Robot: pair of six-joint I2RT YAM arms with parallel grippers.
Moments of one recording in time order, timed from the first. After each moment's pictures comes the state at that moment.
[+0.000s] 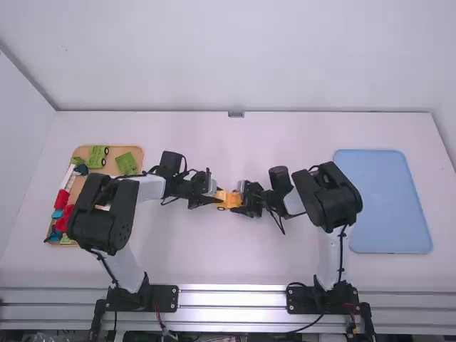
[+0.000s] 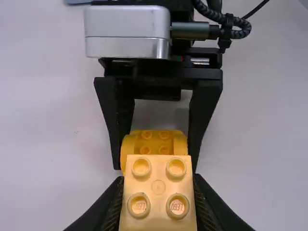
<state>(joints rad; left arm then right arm) -0.15 1.83 0.82 -0.10 1.04 1.20 0.36 2.15 0.70 0.64 -0.96 -0.76</state>
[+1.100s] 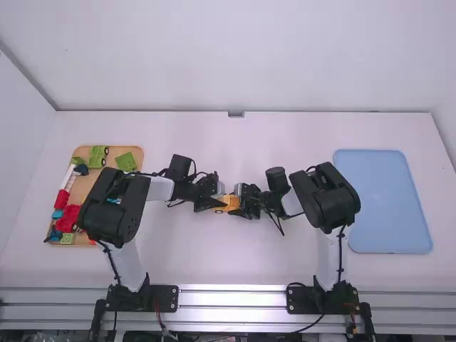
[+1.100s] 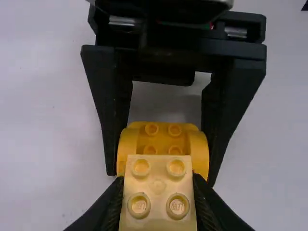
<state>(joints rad) -0.21 1.90 0.82 -0.04 0.92 1.06 0.38 2.15 0.70 0.62 -0.97 -0.79</state>
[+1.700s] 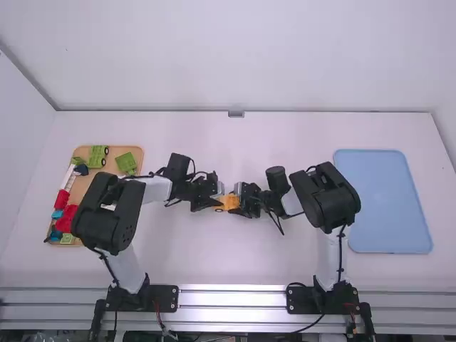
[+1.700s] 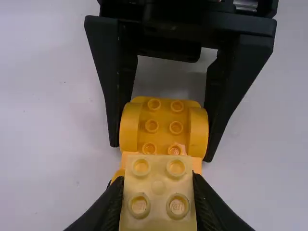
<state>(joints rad) -0.21 1.84 0.82 -0.11 0.81 1.08 0.38 2.15 0.71 0.62 -0.96 -0.79</state>
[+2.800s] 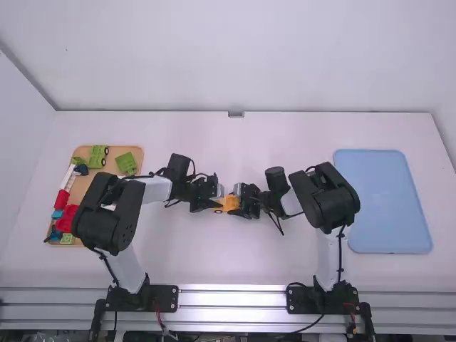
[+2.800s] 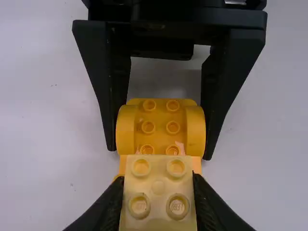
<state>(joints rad) -0.21 1.84 0.82 -0.14 0.82 1.15 0.38 2.15 0.71 0.62 -0.97 -0.79</state>
